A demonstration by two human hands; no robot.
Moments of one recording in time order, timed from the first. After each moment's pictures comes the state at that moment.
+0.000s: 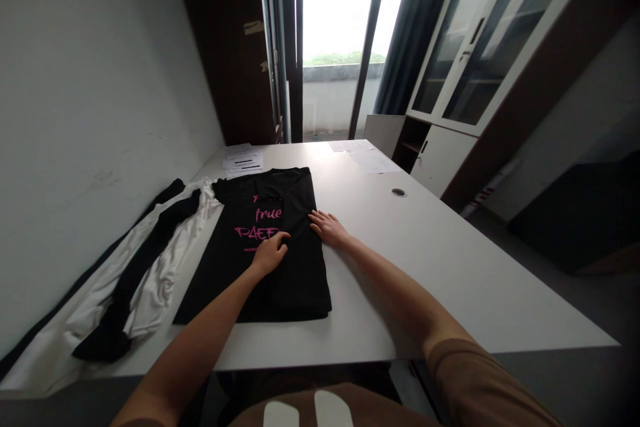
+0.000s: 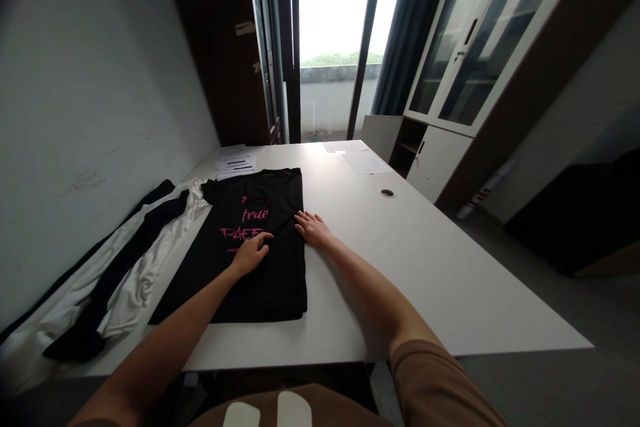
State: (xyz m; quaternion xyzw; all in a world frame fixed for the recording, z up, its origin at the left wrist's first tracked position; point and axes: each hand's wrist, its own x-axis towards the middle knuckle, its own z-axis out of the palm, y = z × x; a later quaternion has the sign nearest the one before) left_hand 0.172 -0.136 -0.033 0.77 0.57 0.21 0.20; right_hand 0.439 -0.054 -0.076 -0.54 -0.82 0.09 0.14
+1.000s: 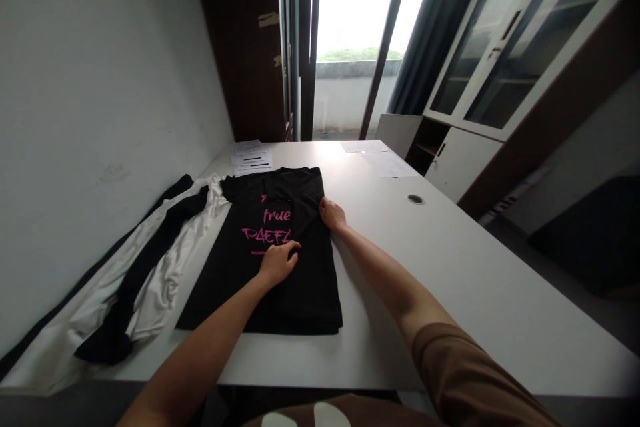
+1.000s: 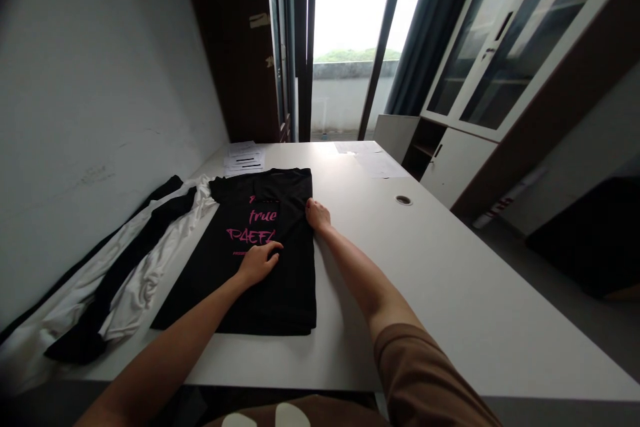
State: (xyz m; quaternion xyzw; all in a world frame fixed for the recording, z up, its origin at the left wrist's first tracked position) left_hand 0.174 -0.139 -0.034 0.80 0.55 0.20 0.17; right_hand 0.412 0.029 -0.068 -0.67 -0.71 0.06 0.20
